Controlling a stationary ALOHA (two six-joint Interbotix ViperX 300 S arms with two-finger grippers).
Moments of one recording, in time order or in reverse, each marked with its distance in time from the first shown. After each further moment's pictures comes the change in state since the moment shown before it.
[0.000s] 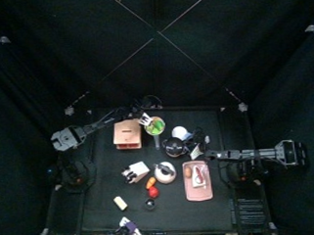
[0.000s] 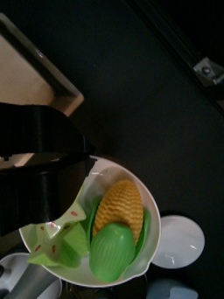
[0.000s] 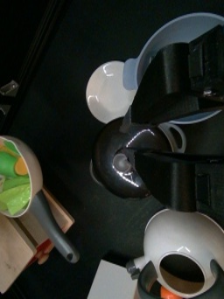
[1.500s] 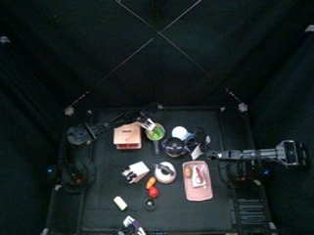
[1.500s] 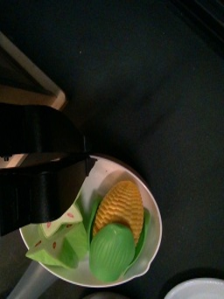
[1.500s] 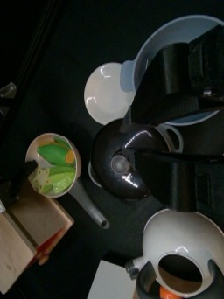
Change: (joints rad) left arm -0.029 0.186 -0.052 0.078 0.020 -0.003; right arm 0.000 -0.011 0.006 0.008 0.000 0.000
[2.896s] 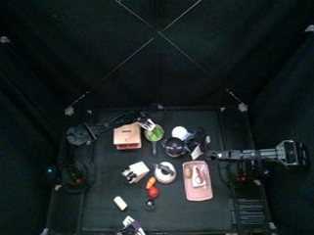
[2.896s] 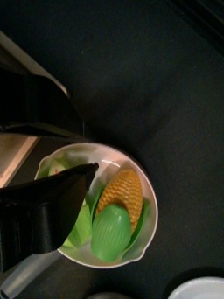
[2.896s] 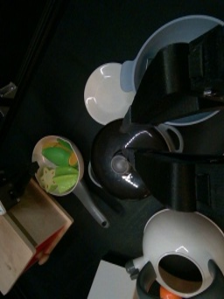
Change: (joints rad) left arm -0.003 -0.005 -0.005 0.014 0.015 -0.002; right arm 0.000 0.000 0.000 -0.002 0.000 0.000
